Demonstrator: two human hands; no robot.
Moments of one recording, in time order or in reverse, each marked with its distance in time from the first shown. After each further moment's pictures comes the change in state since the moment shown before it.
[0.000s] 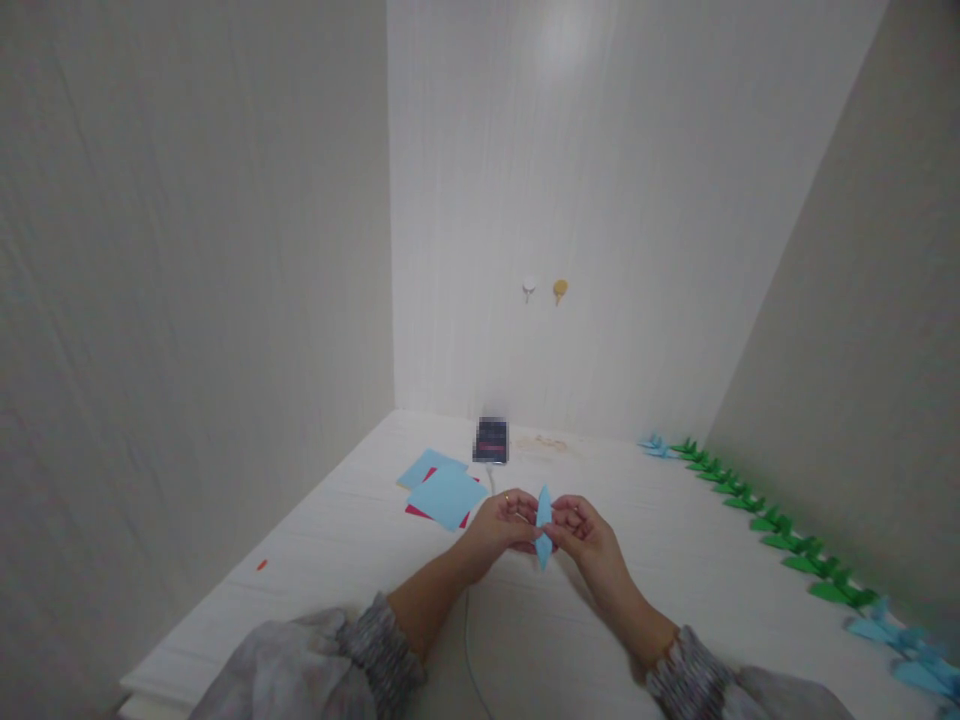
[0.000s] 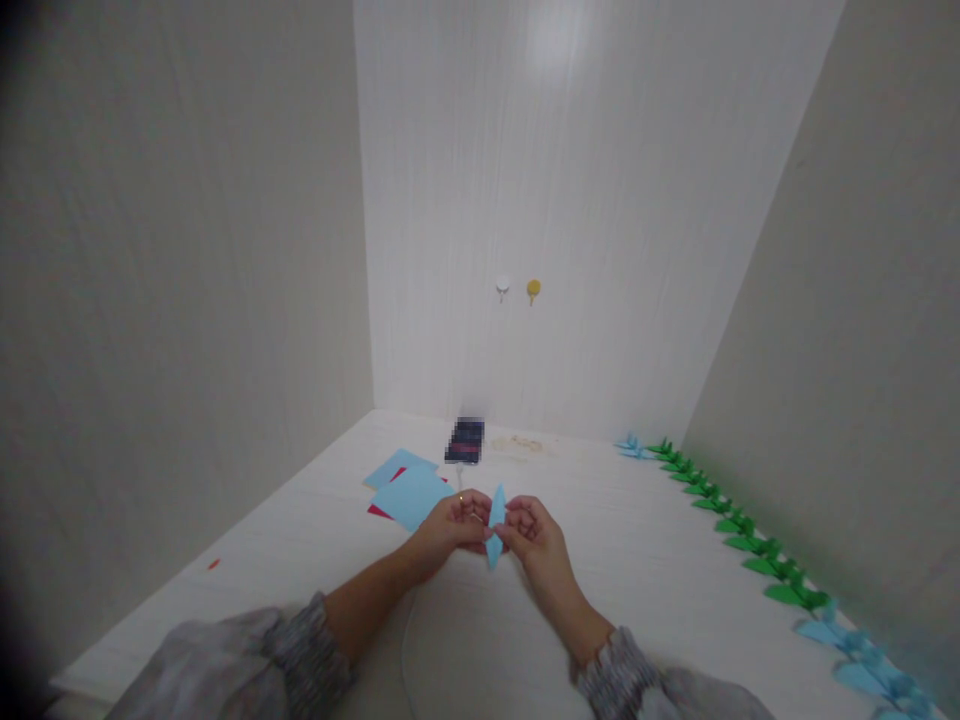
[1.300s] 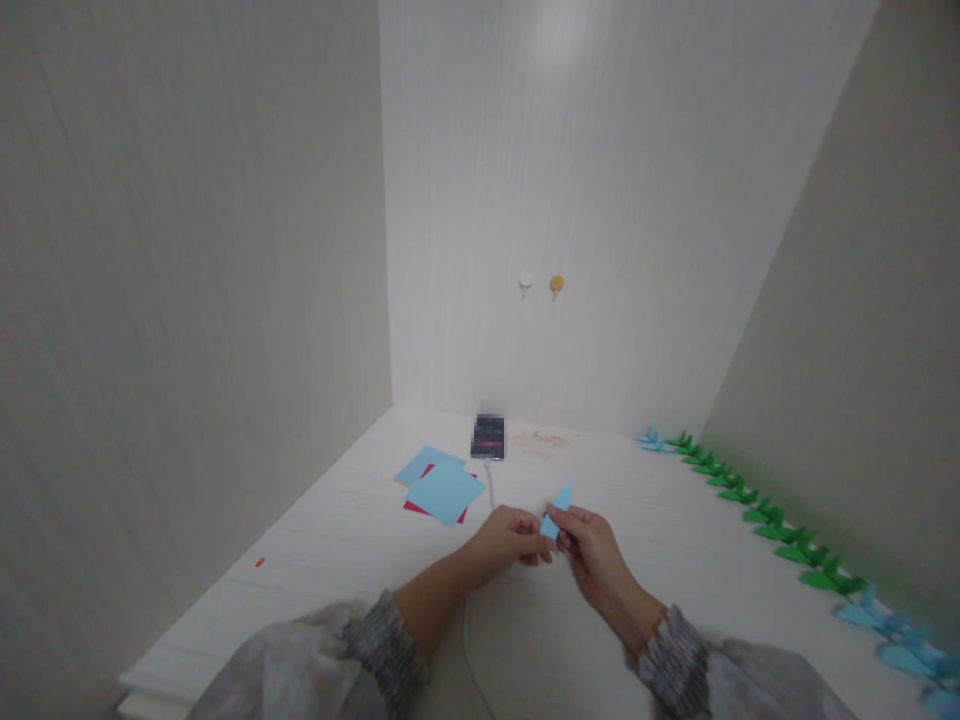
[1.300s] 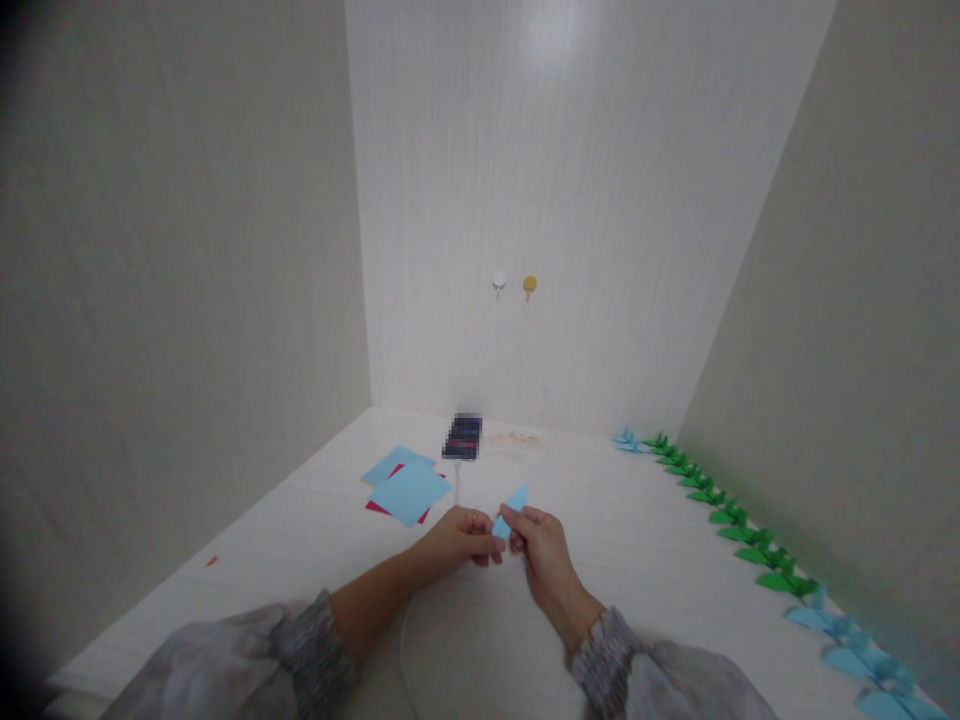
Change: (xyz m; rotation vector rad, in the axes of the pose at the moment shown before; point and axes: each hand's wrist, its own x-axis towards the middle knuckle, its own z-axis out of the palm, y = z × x) left_hand -0.001 -0.008 0.005 0.370 -0.091 -0.104; right_hand 0.000 0.011 -0.003 0.114 0.099 0.183
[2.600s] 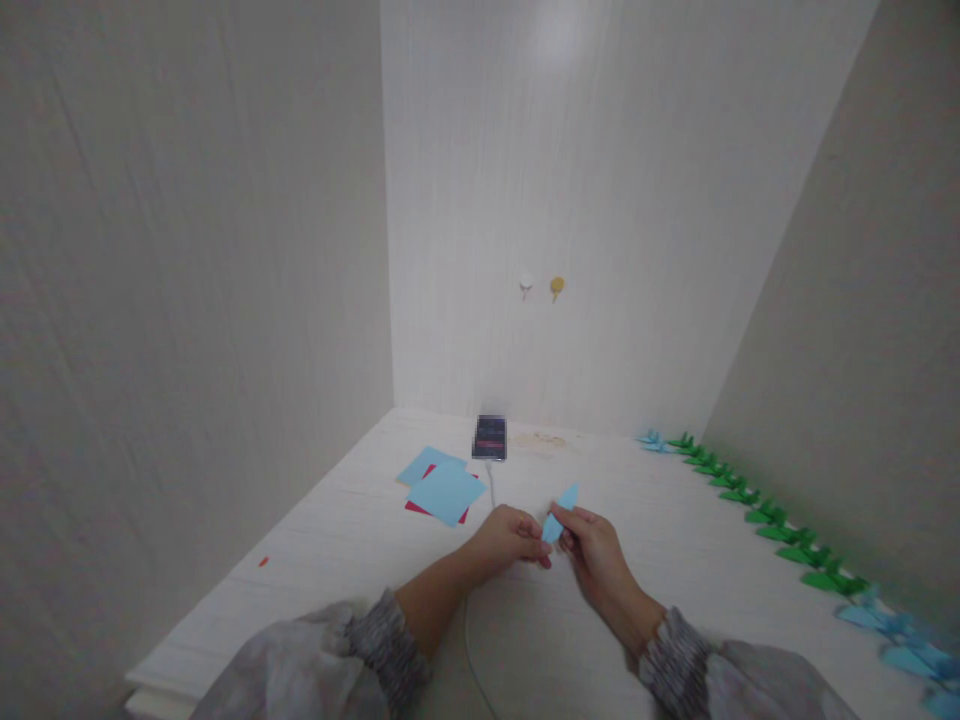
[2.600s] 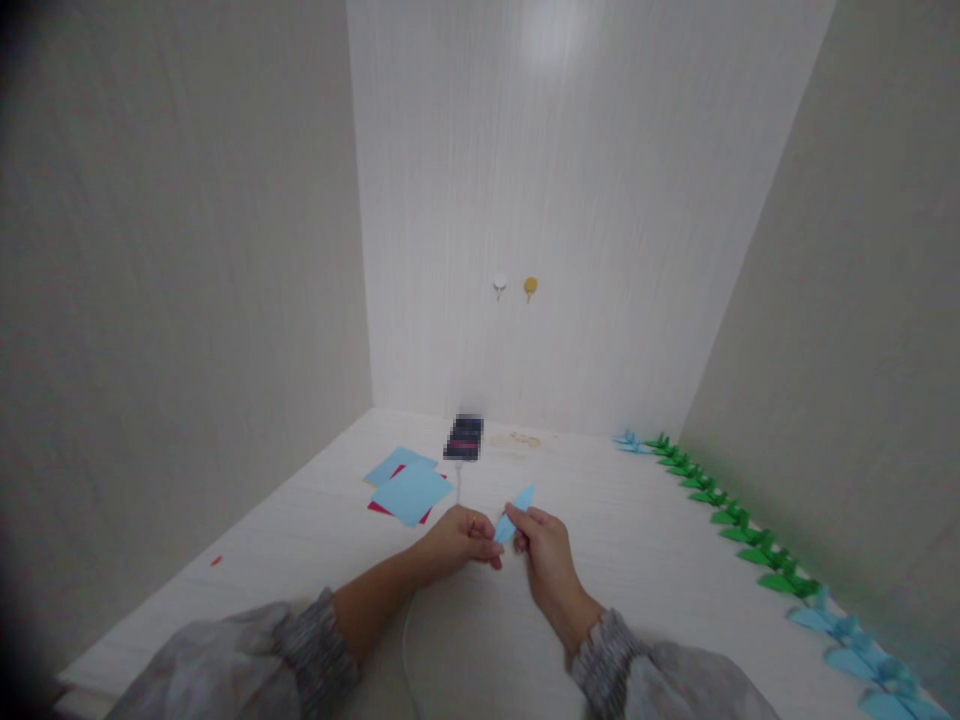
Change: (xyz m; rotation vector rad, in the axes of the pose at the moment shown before) left_hand 0.002 -0.010 -0.004 -0.062 0.001 -0.055; right_hand 0.000 0.000 0.002 -0.022 0.118 -0.007
